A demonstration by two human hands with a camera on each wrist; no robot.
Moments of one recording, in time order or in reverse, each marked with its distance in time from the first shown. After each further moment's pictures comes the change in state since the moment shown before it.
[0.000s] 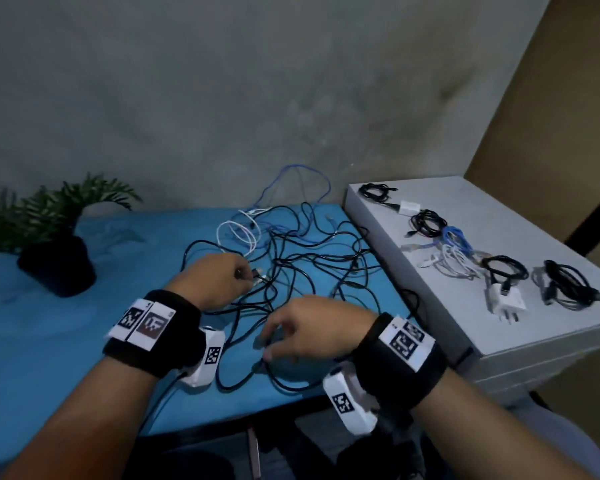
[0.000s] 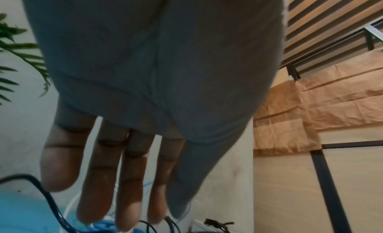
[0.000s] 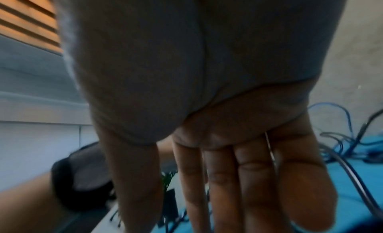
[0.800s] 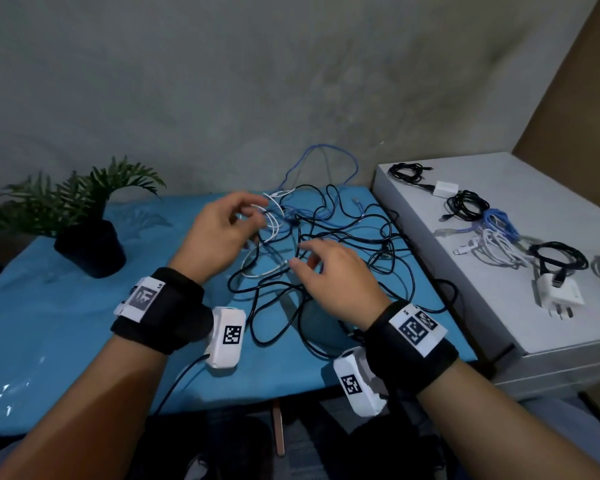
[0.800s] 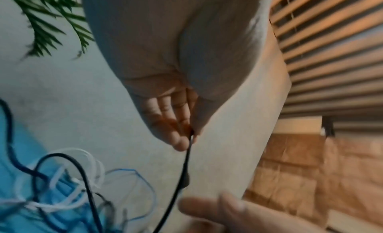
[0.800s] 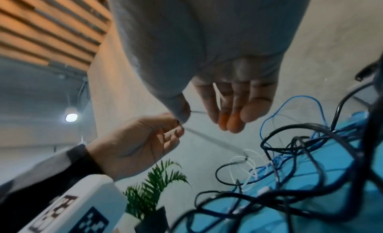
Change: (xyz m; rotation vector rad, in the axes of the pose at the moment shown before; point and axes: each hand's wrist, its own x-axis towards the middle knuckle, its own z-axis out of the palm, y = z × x) left_hand -0.008 0.003 -0.021 -0.719 0.401 0.118; right_hand 0.028 0.017 0.005 0.210 0.630 0.120
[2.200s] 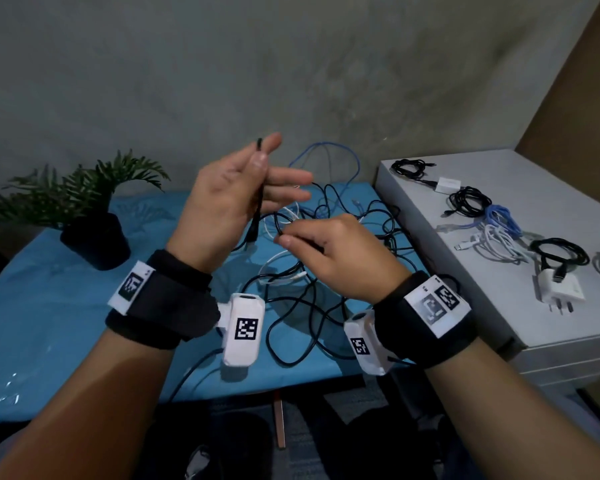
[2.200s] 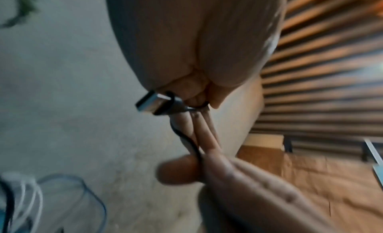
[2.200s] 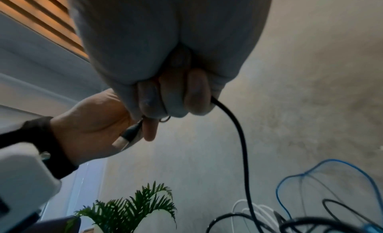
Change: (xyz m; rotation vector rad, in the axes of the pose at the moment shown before) left_hand -0.022 0.065 0.000 -0.524 -0.084 0.163; right_hand 0.001 -0.018 -0.031 0.030 0.116 -0.536
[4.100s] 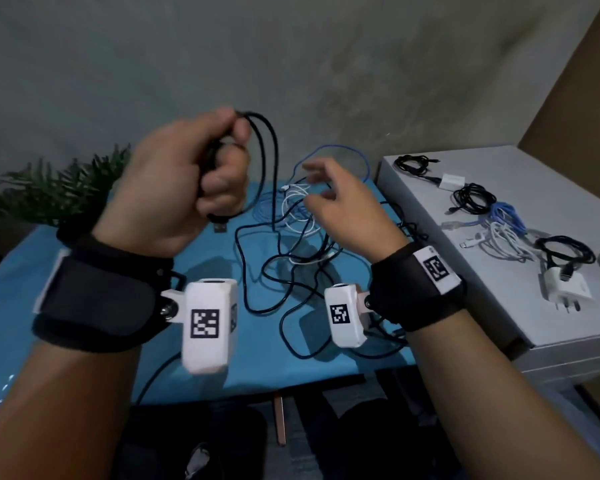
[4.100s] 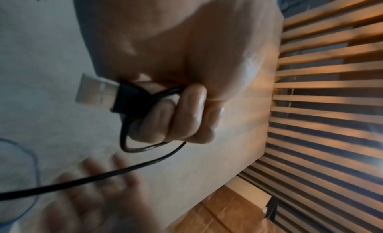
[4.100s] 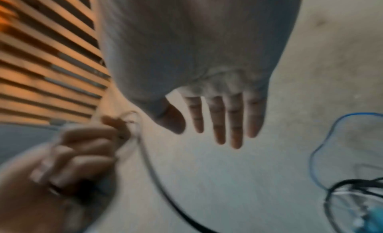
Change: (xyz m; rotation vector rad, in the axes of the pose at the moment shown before) left_hand 0.002 0.045 -0.025 -0.207 -0.070 -0.207; right_hand 0.039 0.018 -0.005 0.251 0.064 0.446
